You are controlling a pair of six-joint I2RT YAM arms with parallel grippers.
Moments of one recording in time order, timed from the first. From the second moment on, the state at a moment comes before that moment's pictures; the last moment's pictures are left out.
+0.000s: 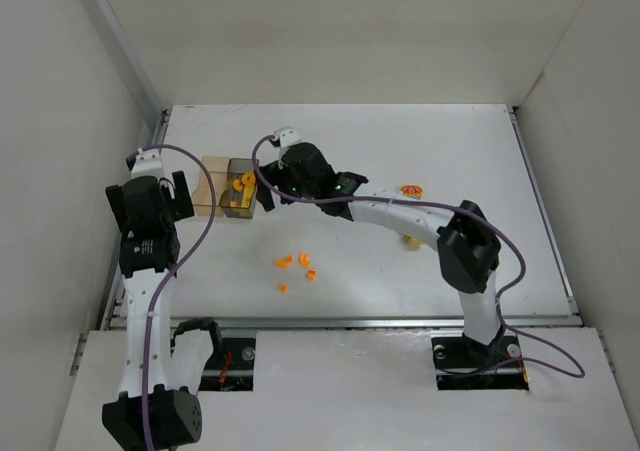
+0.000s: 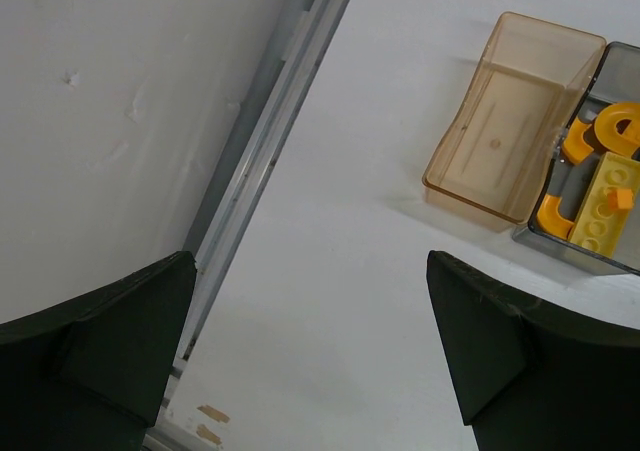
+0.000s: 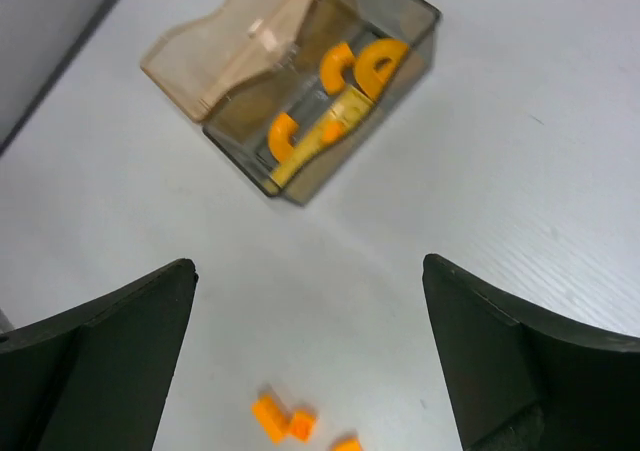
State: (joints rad) left arm 0.18 0.82 0.83 -0.46 -0.28 0.07; right arm 0.93 2.06 1.71 -0.11 0.06 0.31
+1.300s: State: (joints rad) left arm 0.17 0.81 0.83 -0.46 -0.28 0.06; right arm 1.03 1.80 1.09 -0.29 0.14 0.38
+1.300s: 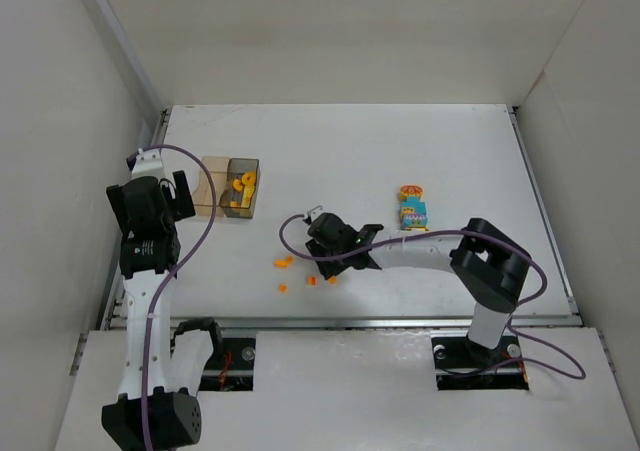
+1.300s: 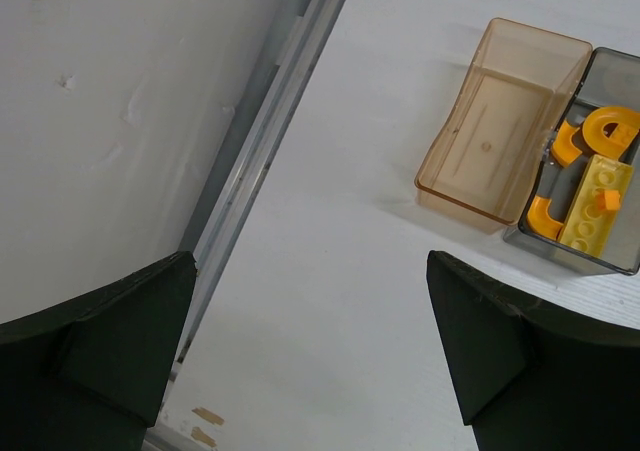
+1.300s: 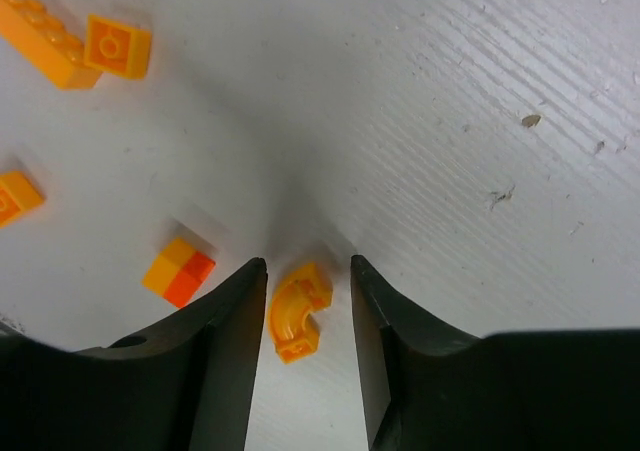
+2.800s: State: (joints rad) left arm 0.15 0.80 0.79 -0.45 -0.26 0.06; right arm 1.11 1.85 1.18 -0.38 0.24 0.49
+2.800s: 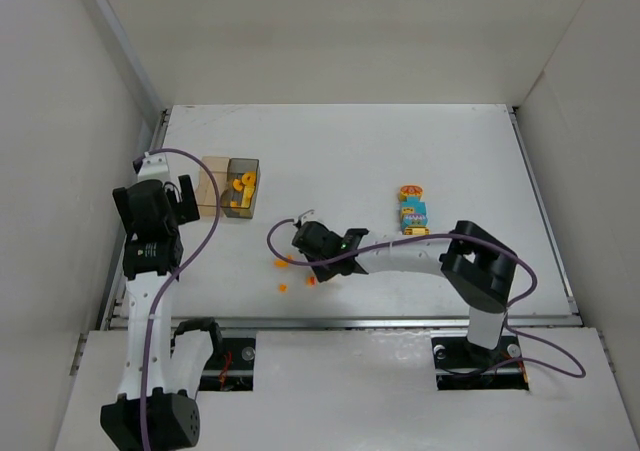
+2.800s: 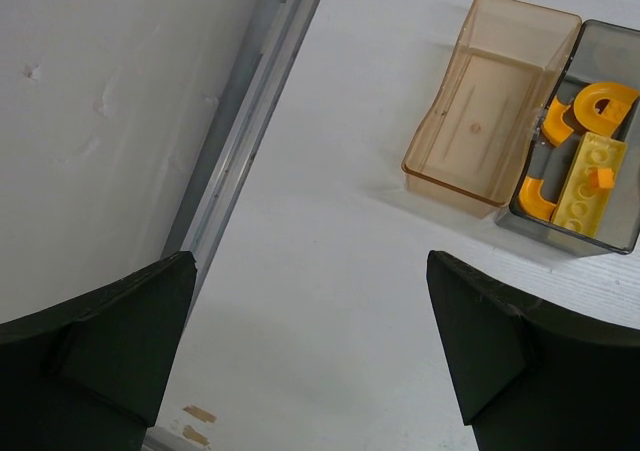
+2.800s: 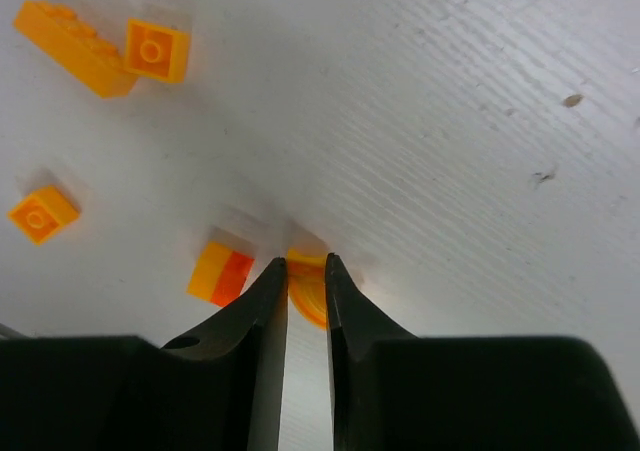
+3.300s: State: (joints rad) left arm 0.14 0.79 0.78 -0.43 -0.38 0.06; right arm 1.10 2.10 1.79 -0.23 0.40 0.38
